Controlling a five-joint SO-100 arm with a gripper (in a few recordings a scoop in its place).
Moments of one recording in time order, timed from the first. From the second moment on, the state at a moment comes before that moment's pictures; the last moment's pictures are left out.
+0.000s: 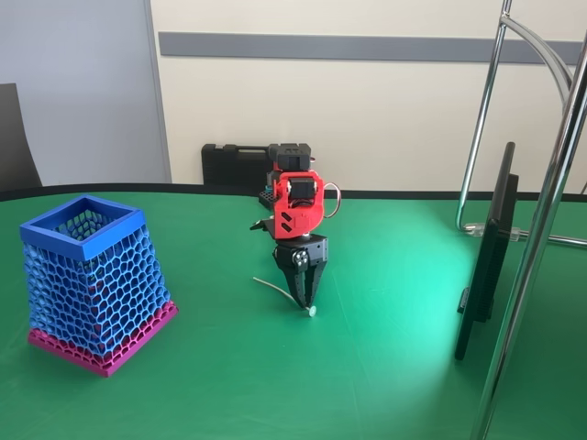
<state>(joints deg) -5.4 9.1 -6.9 90.1 54.7</state>
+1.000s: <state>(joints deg) -5.5 9.1 -5.9 90.1 52.6</state>
